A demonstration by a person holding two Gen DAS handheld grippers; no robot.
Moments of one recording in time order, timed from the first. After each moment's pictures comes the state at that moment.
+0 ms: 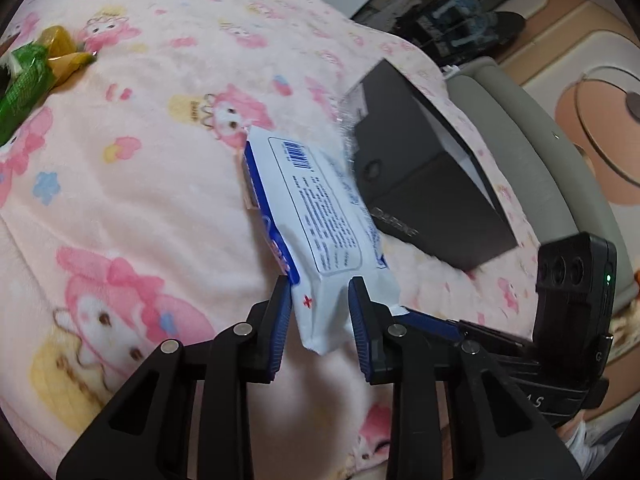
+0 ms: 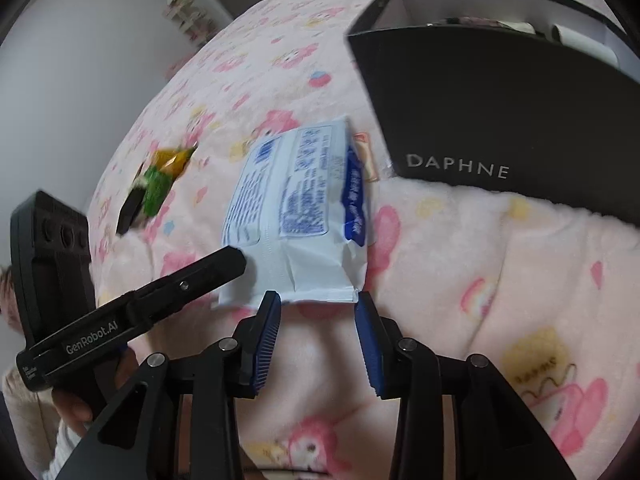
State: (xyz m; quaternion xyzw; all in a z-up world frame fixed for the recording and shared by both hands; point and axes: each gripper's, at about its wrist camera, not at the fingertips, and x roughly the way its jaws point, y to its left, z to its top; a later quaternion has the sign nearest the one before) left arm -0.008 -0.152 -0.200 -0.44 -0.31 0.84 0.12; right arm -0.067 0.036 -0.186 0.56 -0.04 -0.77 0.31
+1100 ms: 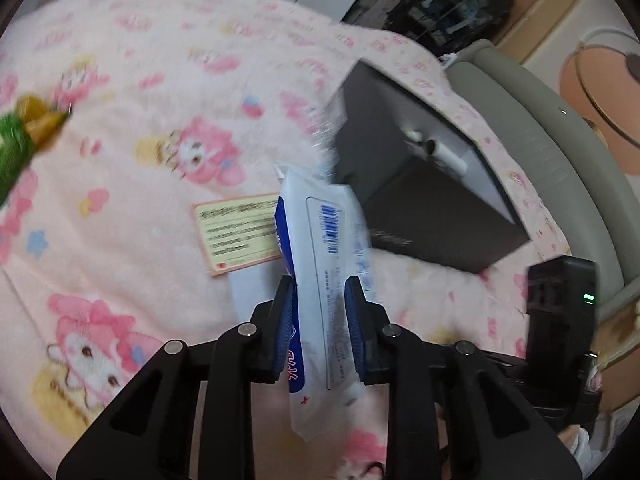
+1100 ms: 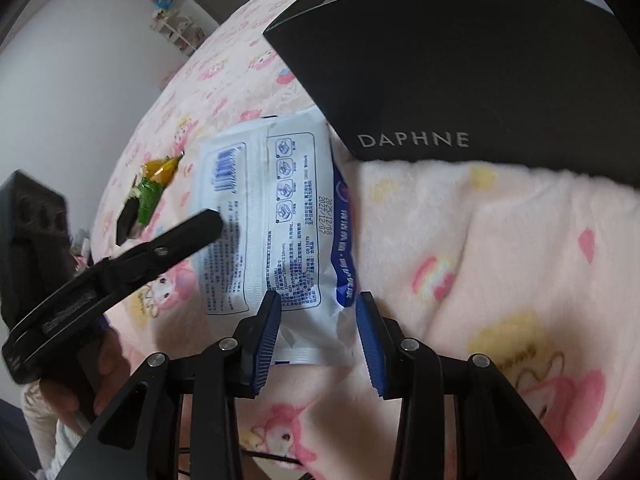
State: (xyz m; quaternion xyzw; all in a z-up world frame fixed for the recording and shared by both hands) left arm -0.025 -0.111 -0.167 -0.43 -0.23 0.87 0.09; right arm -0.077 0.071 -0.204 0.56 -0.11 -0.76 0.29
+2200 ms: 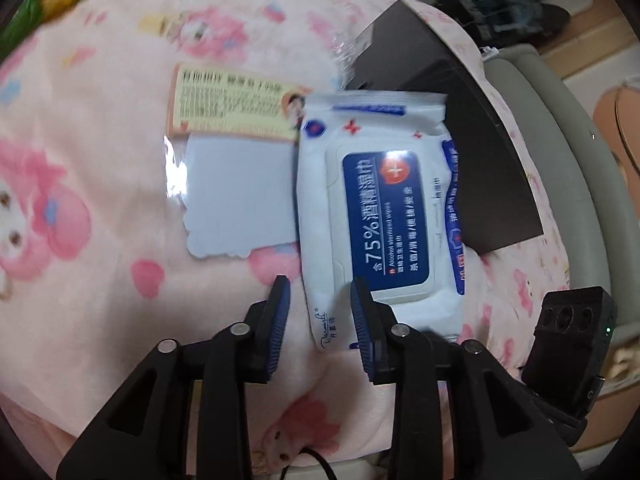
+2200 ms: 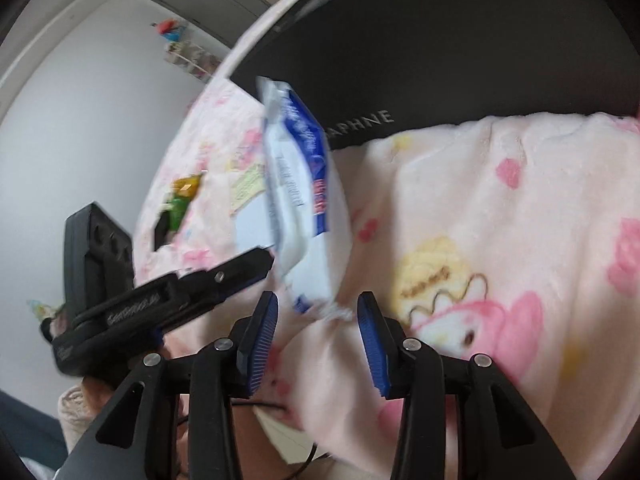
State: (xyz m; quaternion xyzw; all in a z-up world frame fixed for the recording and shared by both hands) left arm -0.021 -0.079 -0.219 -0.51 -0.34 0.79 0.06; right arm -0.052 0.124 -0.210 0.55 -0.18 -0.75 0.32
